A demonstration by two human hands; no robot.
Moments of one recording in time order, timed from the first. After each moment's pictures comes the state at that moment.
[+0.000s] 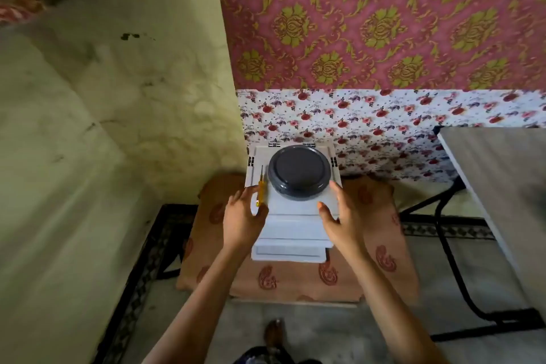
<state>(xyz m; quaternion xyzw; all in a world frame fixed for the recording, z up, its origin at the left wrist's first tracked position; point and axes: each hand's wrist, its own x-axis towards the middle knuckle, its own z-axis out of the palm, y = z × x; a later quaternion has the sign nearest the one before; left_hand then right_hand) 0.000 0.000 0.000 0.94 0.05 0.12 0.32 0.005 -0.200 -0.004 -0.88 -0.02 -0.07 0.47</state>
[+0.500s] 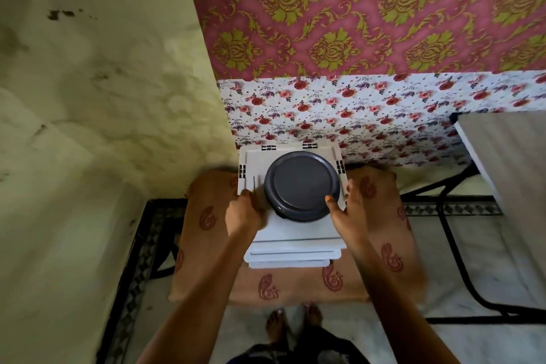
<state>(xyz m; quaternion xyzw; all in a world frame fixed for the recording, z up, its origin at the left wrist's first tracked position) 0.120 0.011 -0.050 0.94 0.17 -0.12 0.26 0.110 -0.195 -0.047 -0.85 0.19 0.05 0.49</state>
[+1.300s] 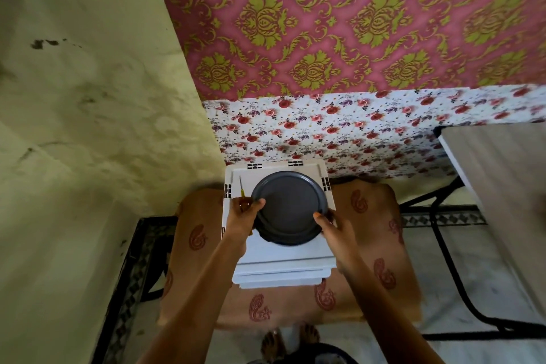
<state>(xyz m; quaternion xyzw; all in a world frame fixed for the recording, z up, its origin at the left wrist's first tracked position) 0.143 -0.018 -0.034 0.70 0.30 -0.13 0.64 0.110 -0.207 -0.042 -0.70 0.24 0.08 0.67</state>
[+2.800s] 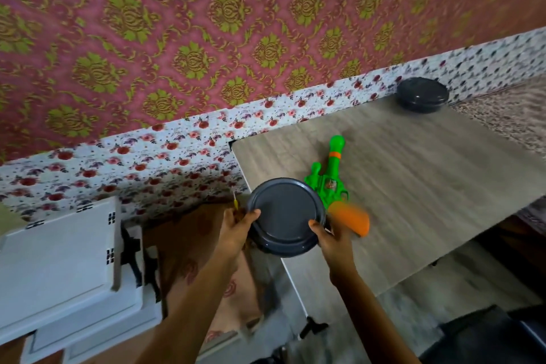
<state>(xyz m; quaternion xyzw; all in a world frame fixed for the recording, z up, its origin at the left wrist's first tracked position) 0.025 -0.488 0.012 0.69 0.12 -0.20 0.69 -0.066 -0.643 0.006 -0.63 0.31 -0.16 0.69</state>
